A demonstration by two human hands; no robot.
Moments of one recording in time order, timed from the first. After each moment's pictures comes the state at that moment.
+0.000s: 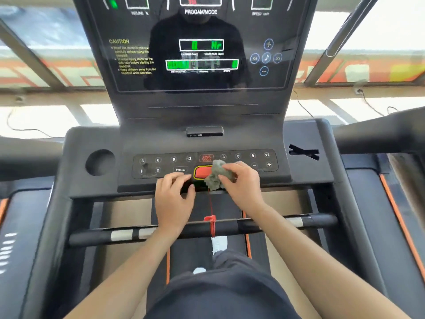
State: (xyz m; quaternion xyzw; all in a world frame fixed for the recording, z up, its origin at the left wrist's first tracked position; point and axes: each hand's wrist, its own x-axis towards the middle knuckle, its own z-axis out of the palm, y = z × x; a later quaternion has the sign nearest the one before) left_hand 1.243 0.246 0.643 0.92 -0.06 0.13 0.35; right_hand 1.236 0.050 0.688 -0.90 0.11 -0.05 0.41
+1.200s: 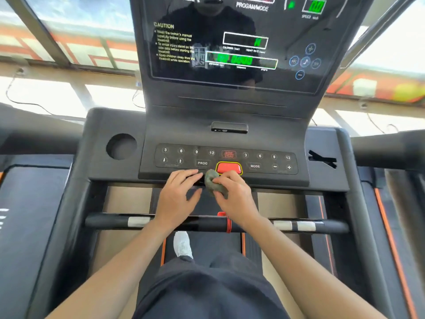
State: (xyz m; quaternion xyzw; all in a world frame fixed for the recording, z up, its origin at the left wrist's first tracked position) left_hand 1.248 0.308 0.625 0.91 -0.20 0.09 0.36; right_hand 1.220 0.121 0.673 -0.94 -0.02 -0.01 0.33
